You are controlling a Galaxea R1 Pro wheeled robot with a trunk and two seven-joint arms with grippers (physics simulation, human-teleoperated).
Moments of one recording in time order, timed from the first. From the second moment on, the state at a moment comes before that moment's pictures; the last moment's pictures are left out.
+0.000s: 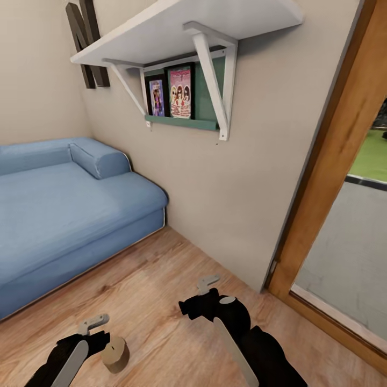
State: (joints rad) left arm -0.22 0.20 -0.09 -1.14 0.65 0.65 0.50; right arm -0.40 0.08 0.56 -1.39 -0.30 0.84 -0.17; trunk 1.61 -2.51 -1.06
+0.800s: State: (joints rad) left arm -0.28 0.17 -0.09 -1.03 0.60 0.60 0.42; right arm -0.40 0.07 0.60 -1.40 -0.30 0.84 -0.17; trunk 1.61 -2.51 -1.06
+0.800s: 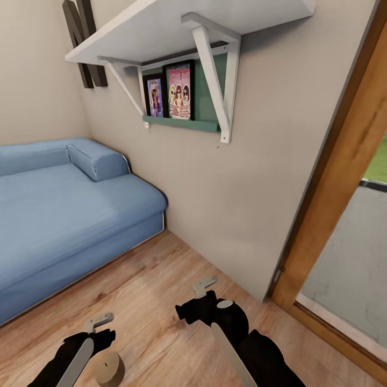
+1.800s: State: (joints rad) left arm -0.34 0.13 -0.08 -1.06 0.49 0.70 0.55; right arm -0.40 0.08 0.59 -1.51 -0.30 0.86 -0.17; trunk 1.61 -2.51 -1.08
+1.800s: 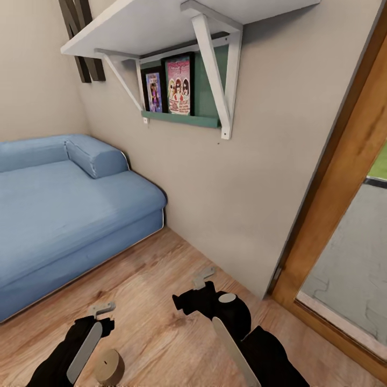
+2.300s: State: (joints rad) left arm -0.40 0.18 -0.06 -0.98 0.48 0.70 0.38; right arm -0.40 0.07 0.60 -1.61 -0.30 0.89 -0.17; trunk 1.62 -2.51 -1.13
